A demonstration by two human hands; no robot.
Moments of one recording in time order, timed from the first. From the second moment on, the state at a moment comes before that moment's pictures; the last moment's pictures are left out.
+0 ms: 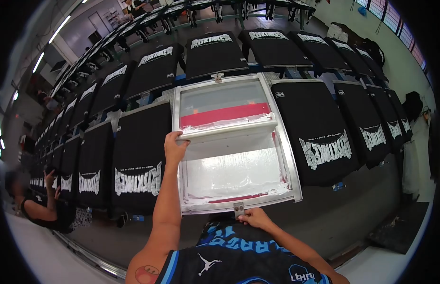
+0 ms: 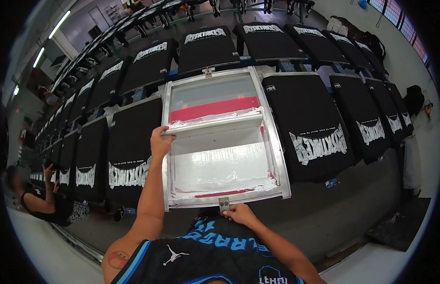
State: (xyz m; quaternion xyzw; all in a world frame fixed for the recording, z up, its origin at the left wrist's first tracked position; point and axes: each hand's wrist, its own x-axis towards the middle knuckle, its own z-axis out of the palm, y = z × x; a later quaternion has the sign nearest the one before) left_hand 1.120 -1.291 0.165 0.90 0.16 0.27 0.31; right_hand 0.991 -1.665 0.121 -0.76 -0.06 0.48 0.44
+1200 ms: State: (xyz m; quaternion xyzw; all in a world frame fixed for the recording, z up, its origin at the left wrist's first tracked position) left_hand 0.941 -1.354 0.217 0.99 0.01 -0.07 0.13; right_hand 1.096 -1.738 0.202 -0.94 -0.33 0.10 0.09
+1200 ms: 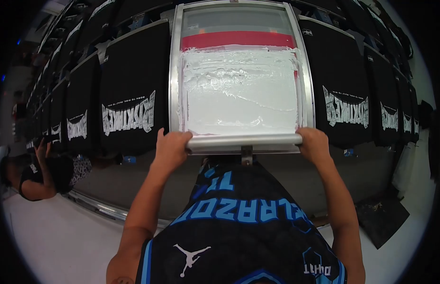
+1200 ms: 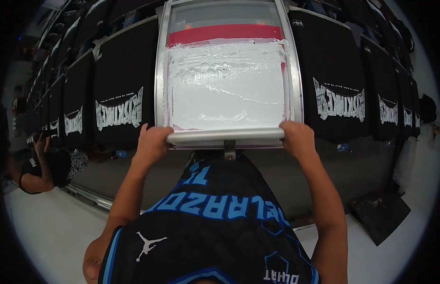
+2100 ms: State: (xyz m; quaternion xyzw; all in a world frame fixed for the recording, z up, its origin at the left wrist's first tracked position) left_hand 1.078 -1.310 0.136 0.98 -0.06 0.18 0.06; right_hand 1.217 -1.708 0.145 -0.95 -0.29 -0.12 0.08
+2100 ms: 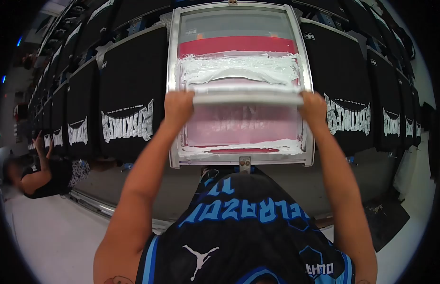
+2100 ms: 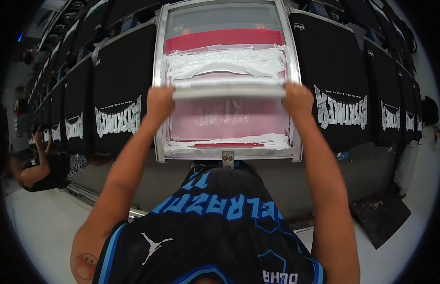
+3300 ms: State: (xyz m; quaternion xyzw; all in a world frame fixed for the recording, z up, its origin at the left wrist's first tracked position) left_hand 1.253 -1.353 0.237 0.98 -0.09 -0.08 0.18; right_hand 1.040 -1.718 0.161 -0.68 0.00 0.56 0.48
